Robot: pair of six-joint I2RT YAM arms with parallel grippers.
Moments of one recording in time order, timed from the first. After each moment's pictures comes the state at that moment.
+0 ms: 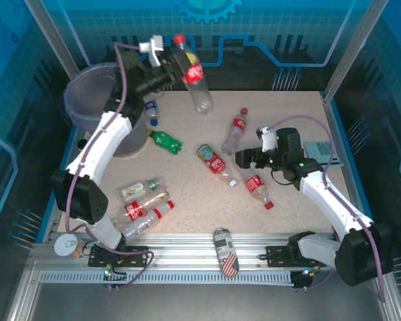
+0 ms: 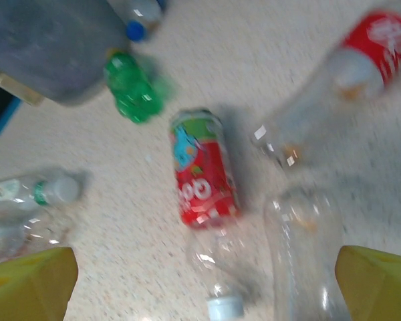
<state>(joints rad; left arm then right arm) -0.22 1.68 1.74 0.03 0.60 -0.89 0.27 1.16 0.81 -0.35 -0.40 0.22</state>
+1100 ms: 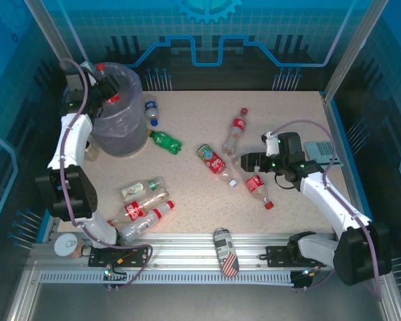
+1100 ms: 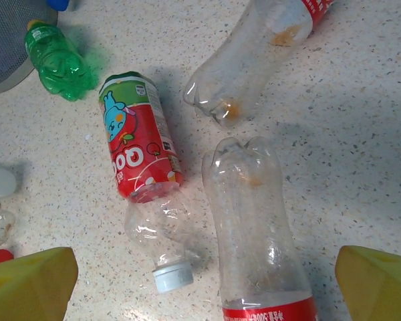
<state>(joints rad) 0.22 1.70 1.56 -0.32 0.18 -0.45 0.23 1.15 0.78 -0.41 -0.31 0.22</state>
